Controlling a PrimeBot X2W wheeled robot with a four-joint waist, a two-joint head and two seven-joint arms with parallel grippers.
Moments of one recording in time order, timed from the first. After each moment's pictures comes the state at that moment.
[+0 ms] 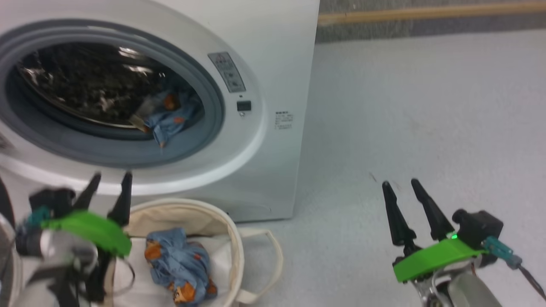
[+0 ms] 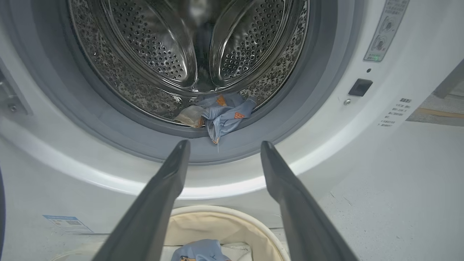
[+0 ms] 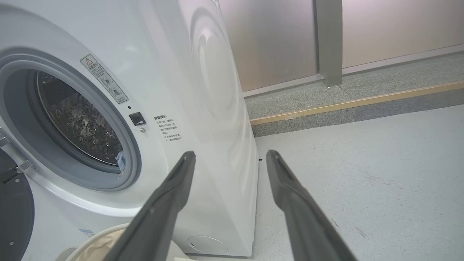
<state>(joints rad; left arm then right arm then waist) -0.40 0.36 -0.26 0.55 -0.60 -0.06 -0.13 -0.16 -0.11 0.18 0.27 0.39 0.13 -0.25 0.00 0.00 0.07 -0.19</state>
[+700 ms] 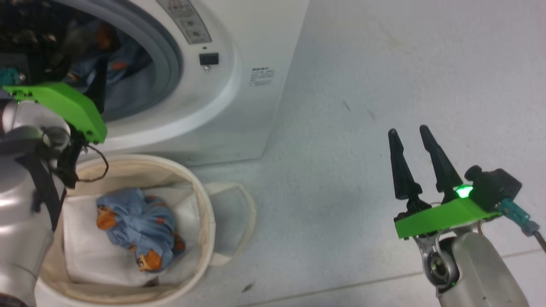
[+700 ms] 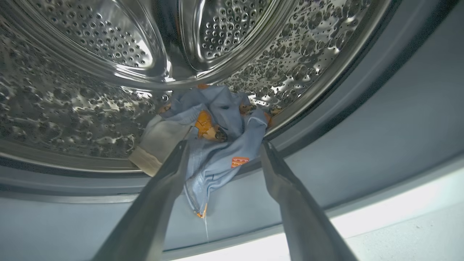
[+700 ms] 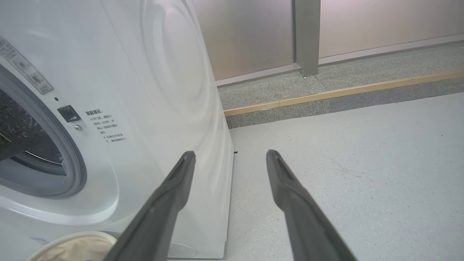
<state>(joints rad) -1.05 0.37 -0.48 0.97 -0.64 -0.13 -0.05 -0.30 -0.10 0.15 0.19 0.37 0.13 -0.25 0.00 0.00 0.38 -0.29</state>
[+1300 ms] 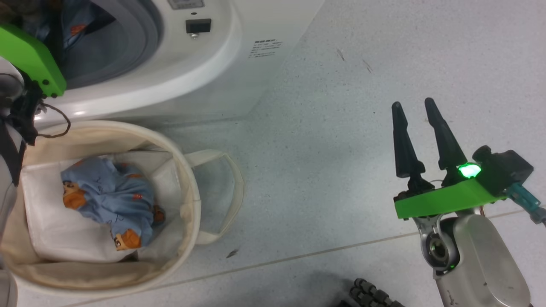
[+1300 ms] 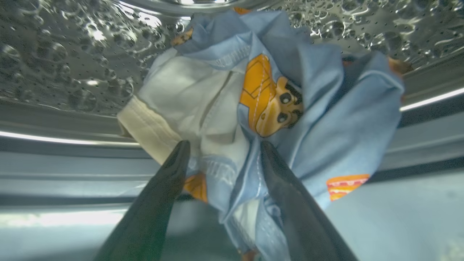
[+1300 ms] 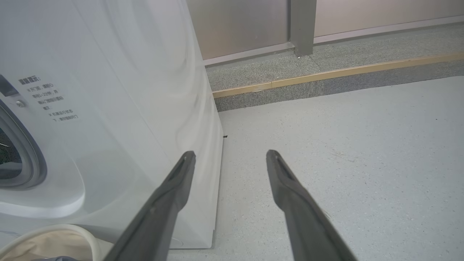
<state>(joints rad) -1.30 0.40 -0.61 1.18 -0.77 -0.13 0.06 -0.36 -0.07 0.14 0.14 0.36 0.13 -0.25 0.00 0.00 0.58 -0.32</state>
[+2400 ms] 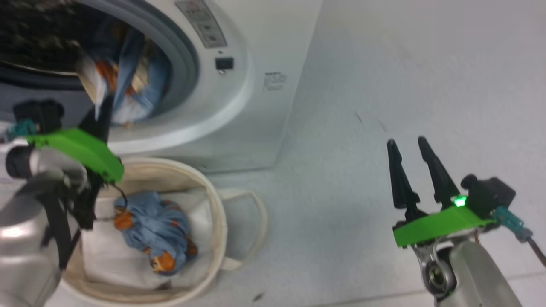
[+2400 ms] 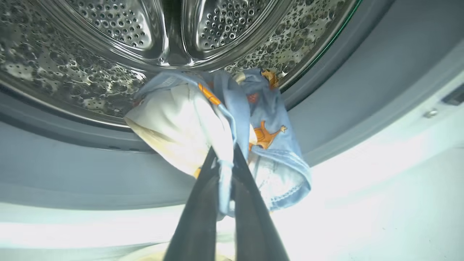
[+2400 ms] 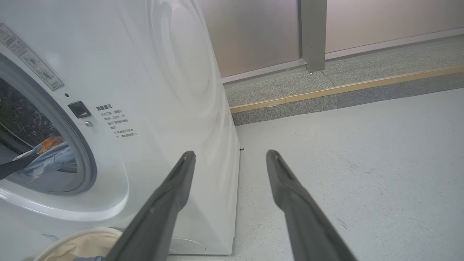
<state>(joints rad) -0.97 0.42 -0.81 0.95 -1.02 -0.13 -0.24 -0.29 -0.08 0.14 0.22 0.36 0.13 -0.25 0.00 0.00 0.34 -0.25</state>
